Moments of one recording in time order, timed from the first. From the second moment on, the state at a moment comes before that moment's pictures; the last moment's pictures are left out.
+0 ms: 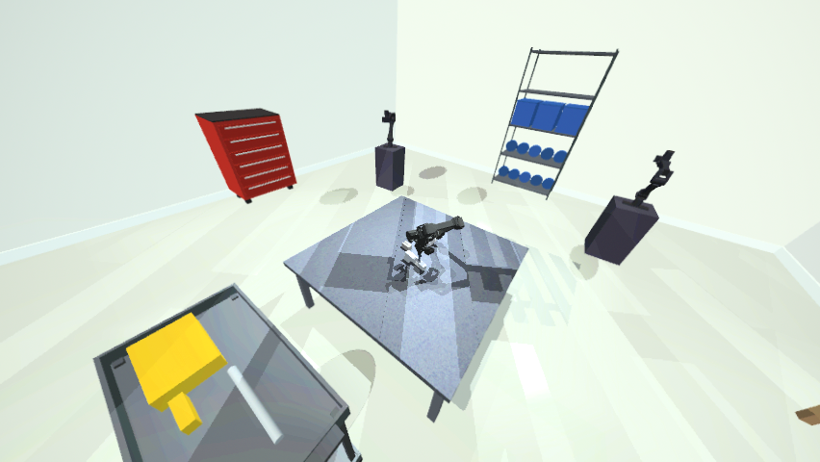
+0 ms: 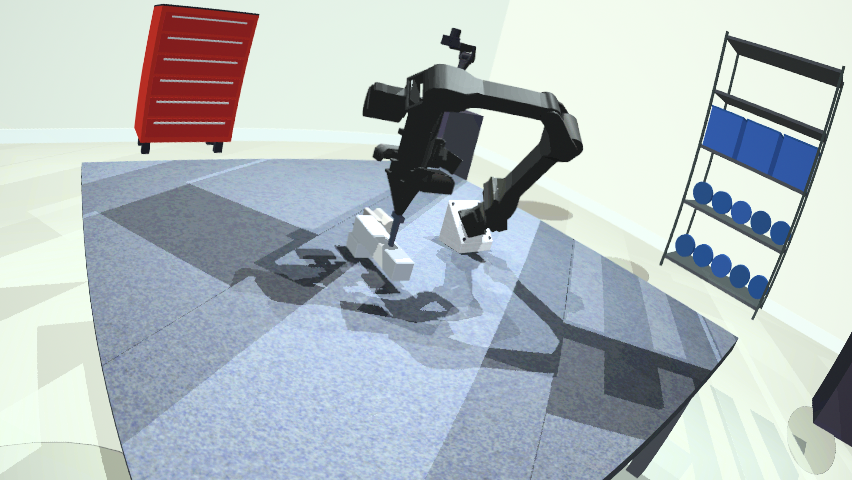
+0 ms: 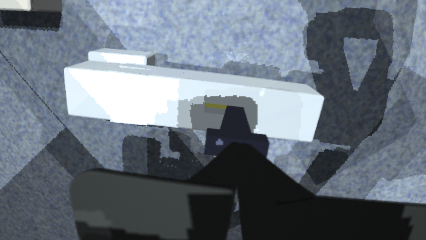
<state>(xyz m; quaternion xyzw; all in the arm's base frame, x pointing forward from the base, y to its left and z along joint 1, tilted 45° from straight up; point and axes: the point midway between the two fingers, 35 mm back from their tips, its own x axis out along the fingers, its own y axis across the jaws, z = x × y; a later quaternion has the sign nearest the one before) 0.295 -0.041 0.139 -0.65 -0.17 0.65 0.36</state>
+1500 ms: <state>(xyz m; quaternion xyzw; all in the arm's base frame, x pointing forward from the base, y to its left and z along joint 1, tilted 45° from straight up) 0.296 -0.041 0.137 -0.66 -0.17 0.64 0.36</state>
